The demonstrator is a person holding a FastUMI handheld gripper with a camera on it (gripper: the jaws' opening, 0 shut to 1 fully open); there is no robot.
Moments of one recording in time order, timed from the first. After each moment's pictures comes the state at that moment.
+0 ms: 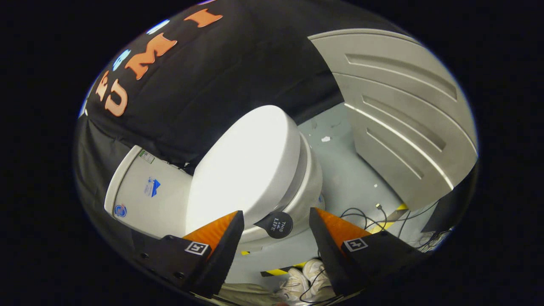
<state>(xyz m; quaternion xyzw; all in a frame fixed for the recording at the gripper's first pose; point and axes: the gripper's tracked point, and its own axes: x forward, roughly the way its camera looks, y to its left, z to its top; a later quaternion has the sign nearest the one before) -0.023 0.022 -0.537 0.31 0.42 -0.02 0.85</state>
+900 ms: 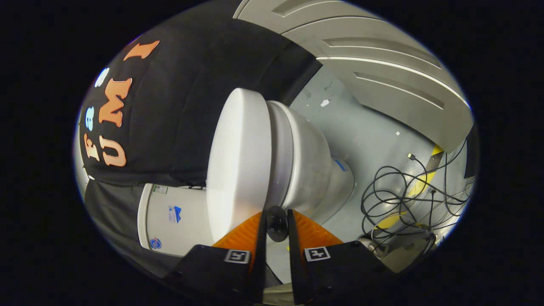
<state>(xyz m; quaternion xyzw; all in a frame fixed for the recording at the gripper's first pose) -0.034 0.039 -0.576 0.47 0.45 -0.01 0.76</state>
